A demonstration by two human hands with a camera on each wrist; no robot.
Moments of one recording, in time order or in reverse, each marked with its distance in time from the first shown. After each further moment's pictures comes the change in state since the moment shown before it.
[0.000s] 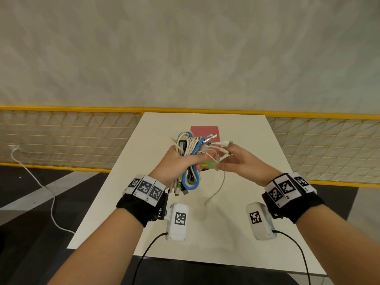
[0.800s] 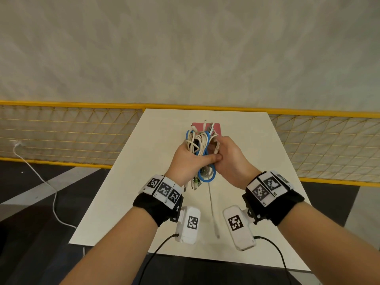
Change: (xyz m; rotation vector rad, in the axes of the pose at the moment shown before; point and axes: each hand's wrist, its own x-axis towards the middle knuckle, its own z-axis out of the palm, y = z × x) left_hand 0.007 -0.002 0.031 -0.138 0.202 0.015; right_hand 0.021 -0.028 0.048 0.729 0.117 0.139
